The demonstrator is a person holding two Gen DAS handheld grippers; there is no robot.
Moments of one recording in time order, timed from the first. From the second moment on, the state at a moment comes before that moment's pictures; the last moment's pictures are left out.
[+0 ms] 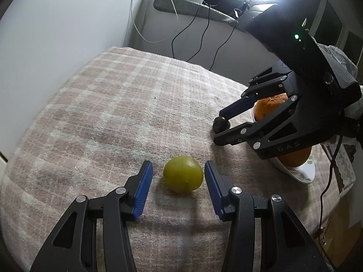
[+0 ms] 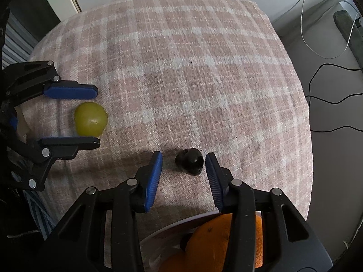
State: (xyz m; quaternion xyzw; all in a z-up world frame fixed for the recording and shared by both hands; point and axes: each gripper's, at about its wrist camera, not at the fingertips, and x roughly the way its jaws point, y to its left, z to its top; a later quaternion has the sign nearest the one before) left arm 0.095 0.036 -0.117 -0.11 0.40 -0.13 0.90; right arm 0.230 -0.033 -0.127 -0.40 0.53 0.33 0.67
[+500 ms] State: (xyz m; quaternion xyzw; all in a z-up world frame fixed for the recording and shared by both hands) left arm 0.096 0.033 -0.117 -0.10 0.40 -0.14 0.90; right arm 0.231 -0.034 -0.130 -0.40 0.52 0.32 0.68
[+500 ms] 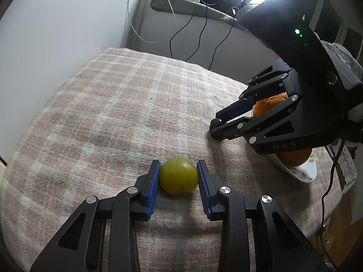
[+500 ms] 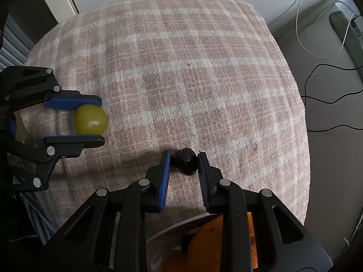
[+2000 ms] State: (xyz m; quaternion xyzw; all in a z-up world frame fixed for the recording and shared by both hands) left arm 0.063 -0.015 -0.072 -0.08 0.36 -0.18 0.91; right arm 0.139 -0.159 -0.035 -0.18 0.42 0.33 0.83
